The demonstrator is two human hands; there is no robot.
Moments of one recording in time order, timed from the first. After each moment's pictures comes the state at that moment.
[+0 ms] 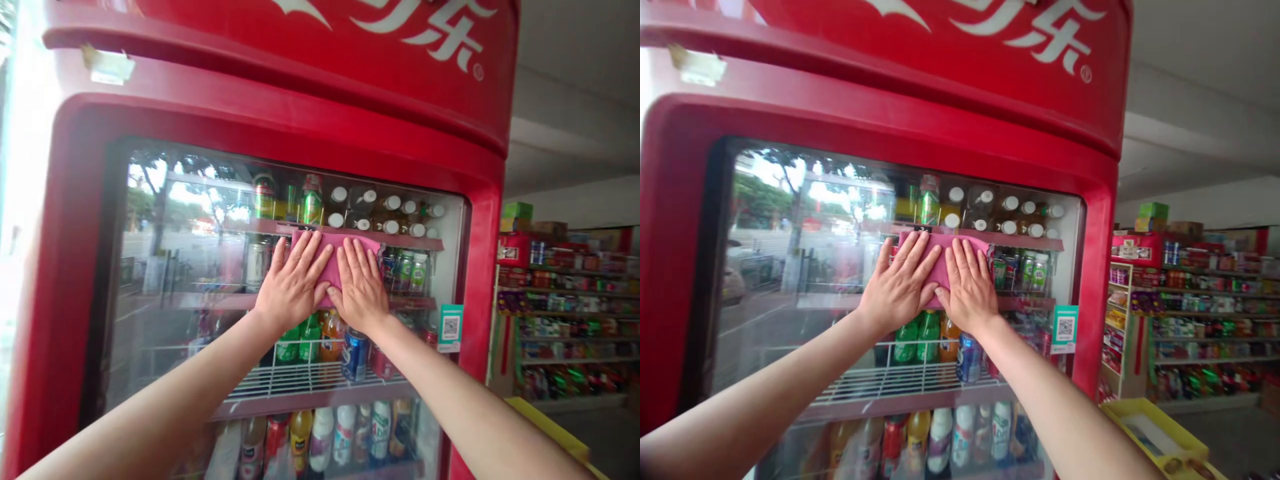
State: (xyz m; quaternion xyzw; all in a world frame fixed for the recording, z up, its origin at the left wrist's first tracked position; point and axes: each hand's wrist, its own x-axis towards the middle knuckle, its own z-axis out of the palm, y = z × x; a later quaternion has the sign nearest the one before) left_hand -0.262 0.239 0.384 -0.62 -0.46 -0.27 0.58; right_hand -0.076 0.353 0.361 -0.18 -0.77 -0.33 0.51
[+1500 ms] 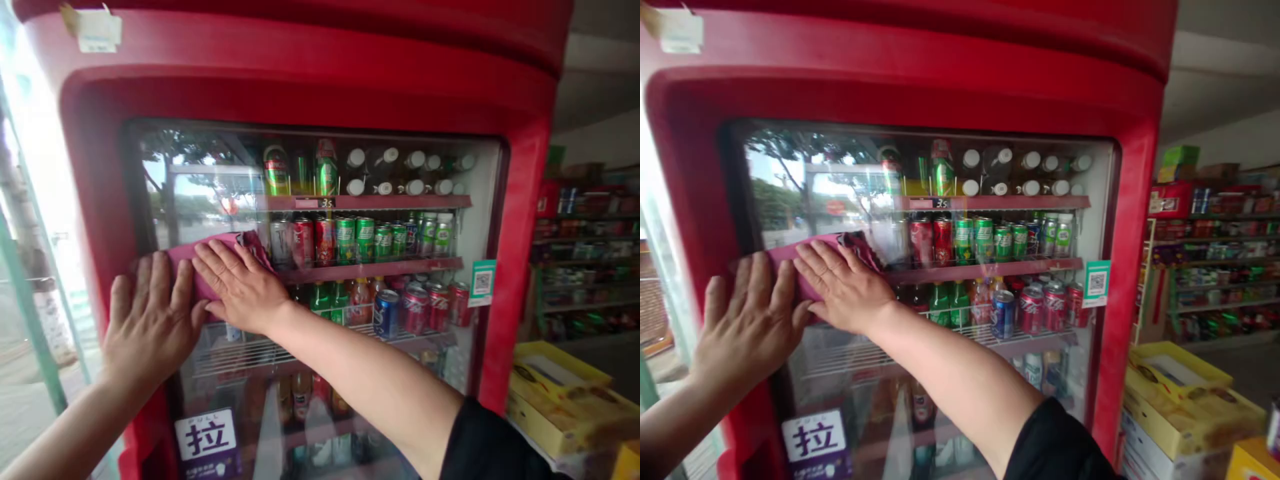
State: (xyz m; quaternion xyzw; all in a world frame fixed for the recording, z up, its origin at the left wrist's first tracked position) left_hand -0.440 0.069 0.323 -0.54 -0.63 -0.31 0.47; right_hand -0.299 0.198 0.357 -0.08 -0.84 -0.36 0.40
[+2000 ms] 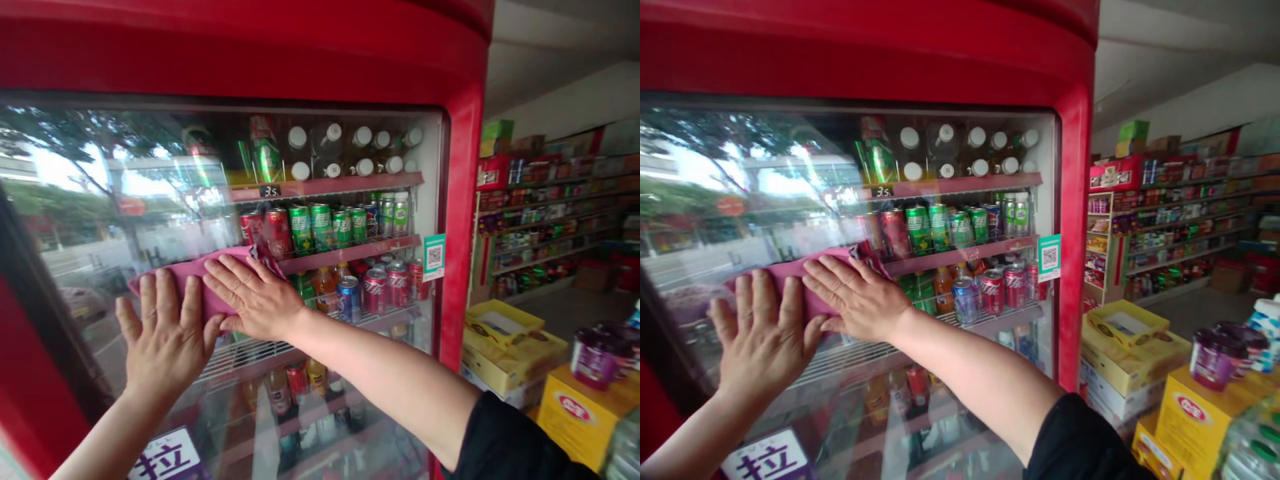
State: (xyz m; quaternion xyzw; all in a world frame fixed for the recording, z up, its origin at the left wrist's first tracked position) left_hand -0.370 0.140 0.285 -0.57 -0.57 -0.31 0.50; right_hand -0.215 0.267 0.316 -0.07 -0.88 -0.29 0.37
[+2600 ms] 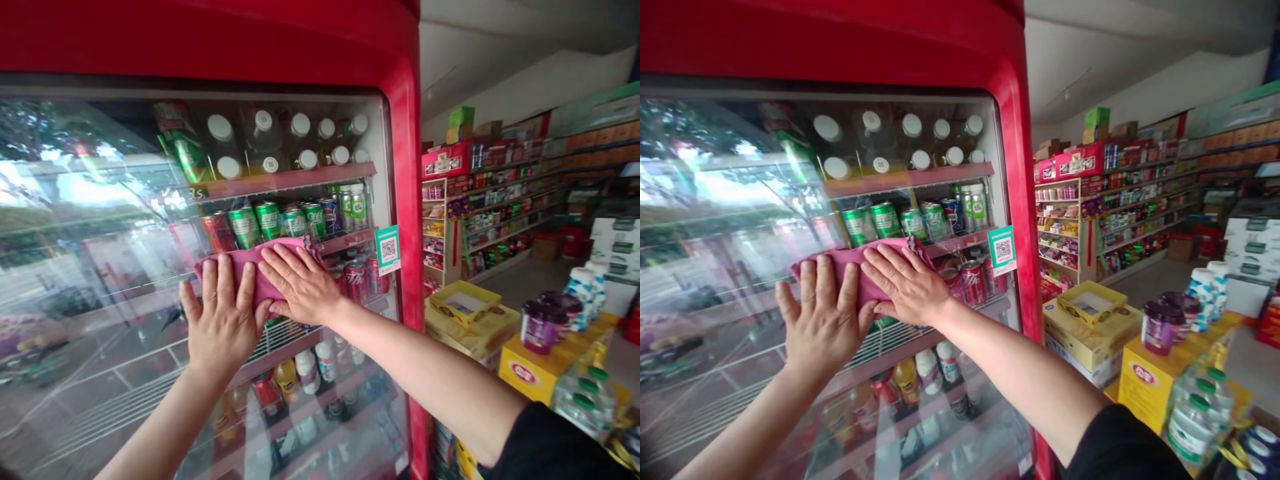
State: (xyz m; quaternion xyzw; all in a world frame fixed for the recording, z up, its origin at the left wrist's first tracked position) left_hand -0.242 0.239 0.277 -0.64 -0.49 -0.28 0.52; right_hand -0.050 0.352 0.274 -0.16 -0.79 -0.36 0.46
